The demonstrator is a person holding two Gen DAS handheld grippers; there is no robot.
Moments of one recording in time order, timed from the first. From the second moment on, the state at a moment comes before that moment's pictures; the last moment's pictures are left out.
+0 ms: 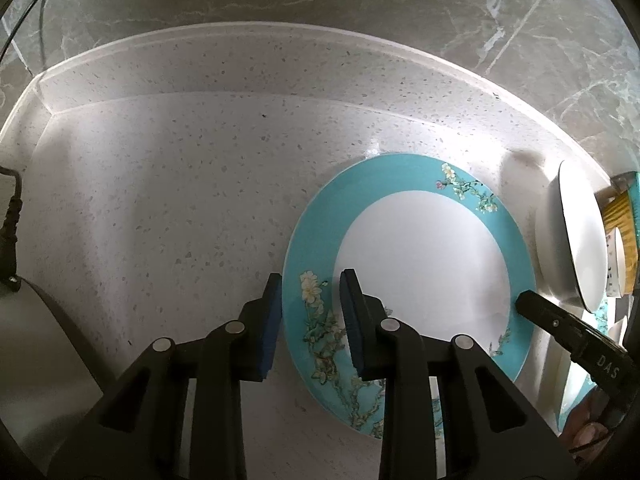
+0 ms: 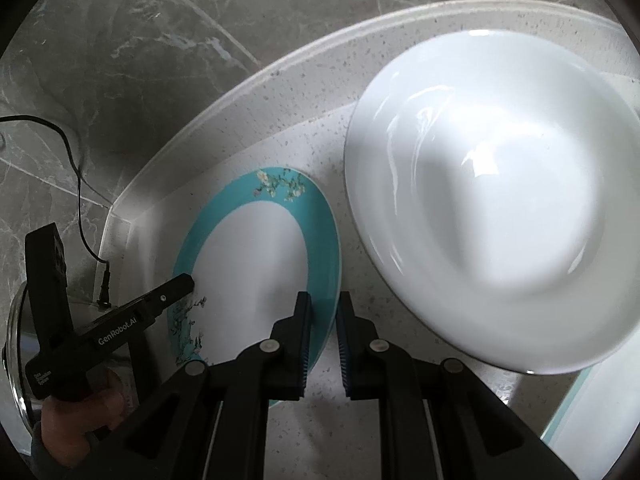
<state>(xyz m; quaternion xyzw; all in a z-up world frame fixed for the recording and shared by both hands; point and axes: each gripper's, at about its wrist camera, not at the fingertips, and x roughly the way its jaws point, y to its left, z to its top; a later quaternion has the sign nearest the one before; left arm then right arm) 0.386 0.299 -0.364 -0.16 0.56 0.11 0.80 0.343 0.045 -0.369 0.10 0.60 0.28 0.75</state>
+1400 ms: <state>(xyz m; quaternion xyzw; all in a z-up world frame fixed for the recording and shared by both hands) 0.217 0.188 -0.266 -0.13 0.49 0.05 0.86 0.216 -0.048 -0.283 0.07 0.51 0.29 0.80</state>
